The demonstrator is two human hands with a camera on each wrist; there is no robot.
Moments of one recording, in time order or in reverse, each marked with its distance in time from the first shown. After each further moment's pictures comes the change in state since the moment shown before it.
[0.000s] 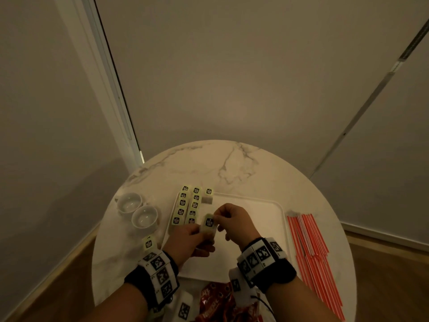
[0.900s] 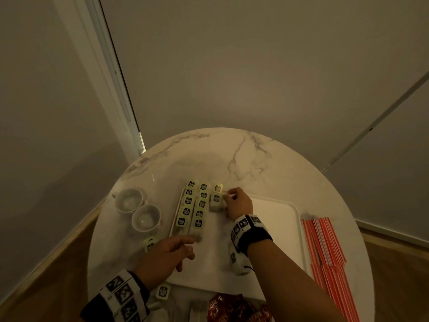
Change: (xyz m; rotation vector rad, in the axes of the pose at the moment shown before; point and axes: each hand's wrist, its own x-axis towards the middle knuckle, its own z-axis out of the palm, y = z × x) left_hand 0.008 -0.019 -0.066 0.238 0.003 -0.011; right_hand 0.139 0.059 0.035 -0.157 0.271 0.168
